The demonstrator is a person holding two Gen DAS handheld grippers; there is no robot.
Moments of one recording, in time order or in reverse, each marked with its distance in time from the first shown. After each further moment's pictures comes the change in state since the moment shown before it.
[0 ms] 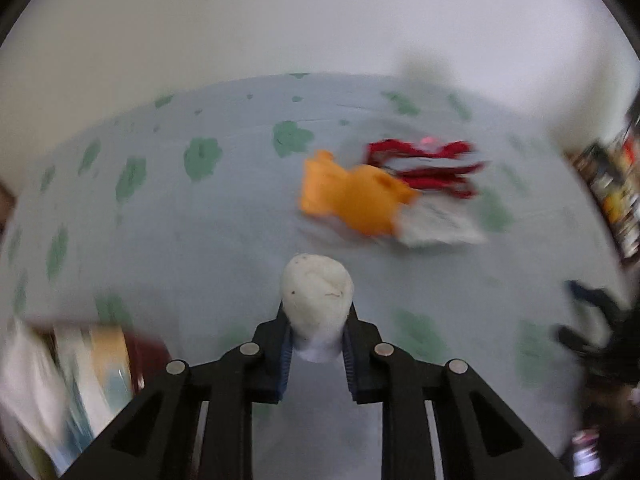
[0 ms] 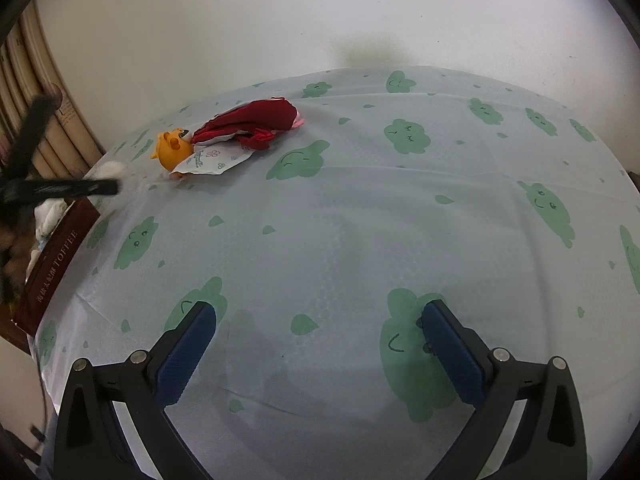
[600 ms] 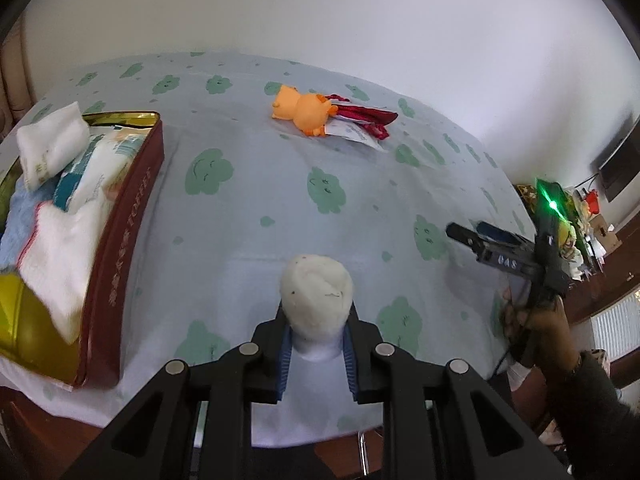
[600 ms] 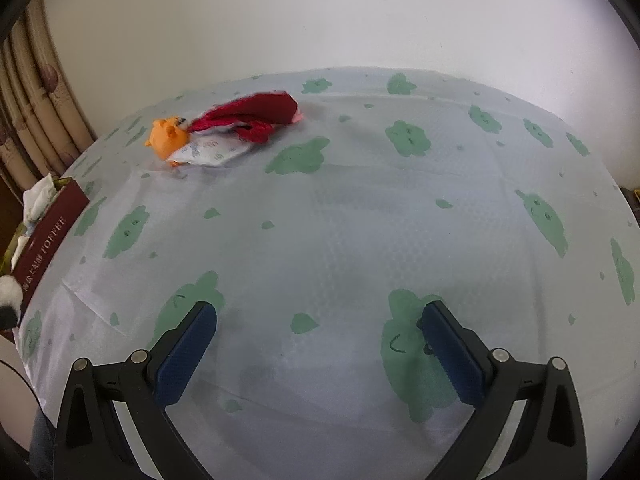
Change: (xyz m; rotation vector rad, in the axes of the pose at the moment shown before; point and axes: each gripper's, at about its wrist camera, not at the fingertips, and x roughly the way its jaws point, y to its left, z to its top) left arm -0.082 -0.032 -0.149 -0.160 -0.081 -0.116; right arm -0.002 0.014 0.007 -0.055 -0.006 -0.010
